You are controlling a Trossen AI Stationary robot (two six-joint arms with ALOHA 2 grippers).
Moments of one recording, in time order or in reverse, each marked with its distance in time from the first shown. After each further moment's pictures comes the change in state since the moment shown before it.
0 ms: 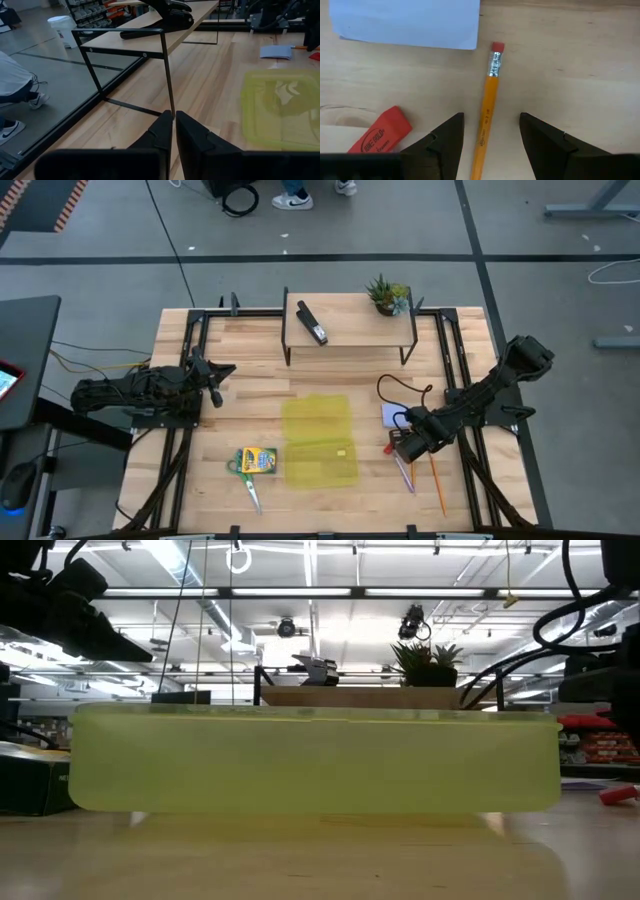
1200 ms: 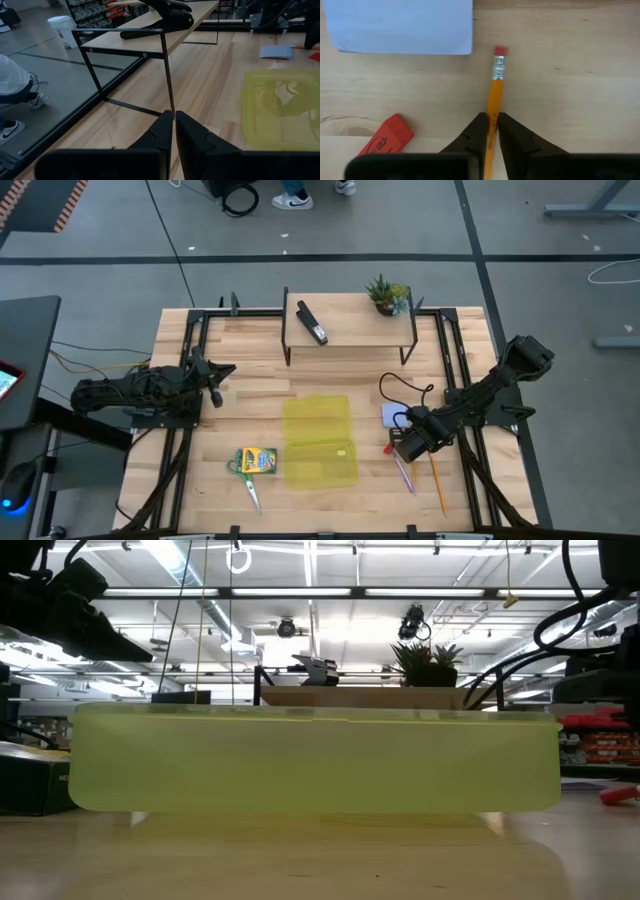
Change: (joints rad) left arm 0.000 0.000 0.000 0.000 0.000 0.000; right arm -0.008 0.004 -0.004 -0.007 0.005 0.055
